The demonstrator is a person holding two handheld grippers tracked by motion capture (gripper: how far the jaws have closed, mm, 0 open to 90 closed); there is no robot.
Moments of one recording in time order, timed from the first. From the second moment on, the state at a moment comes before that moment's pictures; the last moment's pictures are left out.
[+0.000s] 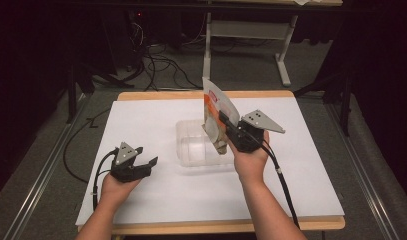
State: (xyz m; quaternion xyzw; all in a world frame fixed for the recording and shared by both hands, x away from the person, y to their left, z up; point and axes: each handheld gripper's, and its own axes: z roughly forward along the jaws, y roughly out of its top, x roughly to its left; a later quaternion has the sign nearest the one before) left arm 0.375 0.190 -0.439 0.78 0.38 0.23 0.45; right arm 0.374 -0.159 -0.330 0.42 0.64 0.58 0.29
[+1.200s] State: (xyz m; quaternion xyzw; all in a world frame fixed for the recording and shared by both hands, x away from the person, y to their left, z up) left arm 0.377 0.190 -0.438 0.78 0.38 0.22 0.45; right arm 0.409 -0.099 -0.375 0.42 0.66 0.56 0.28
